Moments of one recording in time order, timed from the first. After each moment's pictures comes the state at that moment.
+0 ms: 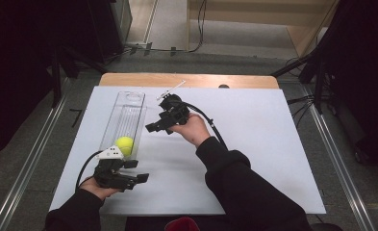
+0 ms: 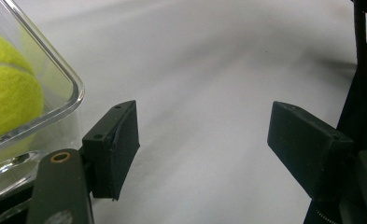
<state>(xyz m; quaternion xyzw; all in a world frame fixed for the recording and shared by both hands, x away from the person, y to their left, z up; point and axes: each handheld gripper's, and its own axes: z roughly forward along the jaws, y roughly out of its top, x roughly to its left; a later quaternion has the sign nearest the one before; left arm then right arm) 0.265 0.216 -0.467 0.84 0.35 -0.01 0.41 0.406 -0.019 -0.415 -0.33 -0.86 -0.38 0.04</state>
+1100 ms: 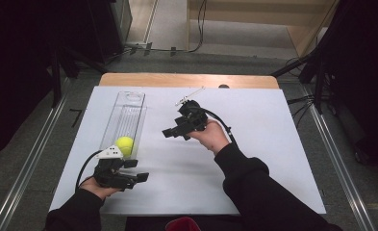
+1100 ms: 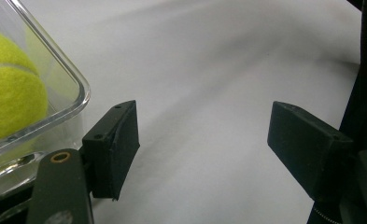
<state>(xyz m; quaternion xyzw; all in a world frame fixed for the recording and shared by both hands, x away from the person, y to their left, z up) 0.265 0.216 -0.467 0.84 0.35 -0.01 0.42 0.386 -0.066 -0.422 -0.35 -0.86 -0.38 0.04</state>
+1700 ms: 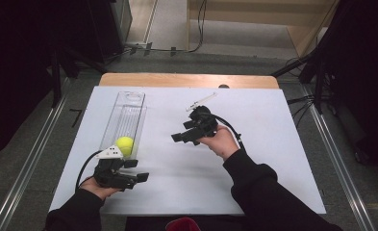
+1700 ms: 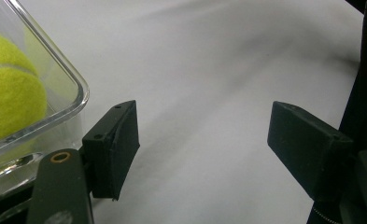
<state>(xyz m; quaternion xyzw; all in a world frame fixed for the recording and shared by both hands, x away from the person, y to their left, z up) 0.265 0.216 -0.468 0.84 0.35 -0.01 0.42 0.370 -0.094 -0.431 -0.35 -0.85 -0.39 0.03</state>
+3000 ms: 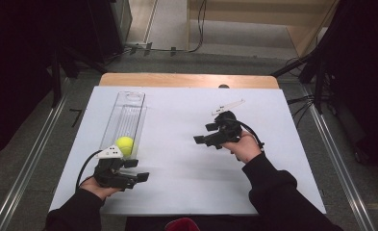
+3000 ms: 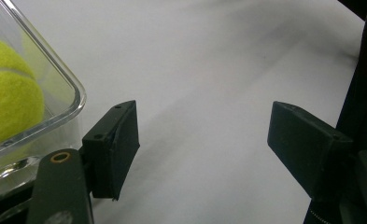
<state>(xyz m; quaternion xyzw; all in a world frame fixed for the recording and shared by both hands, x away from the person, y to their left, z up) 0.265 0.216 -0.466 0.84 0.35 -0.01 0.42 0.348 -0.157 -0.438 -0.38 -0.84 -0.39 0.00</state>
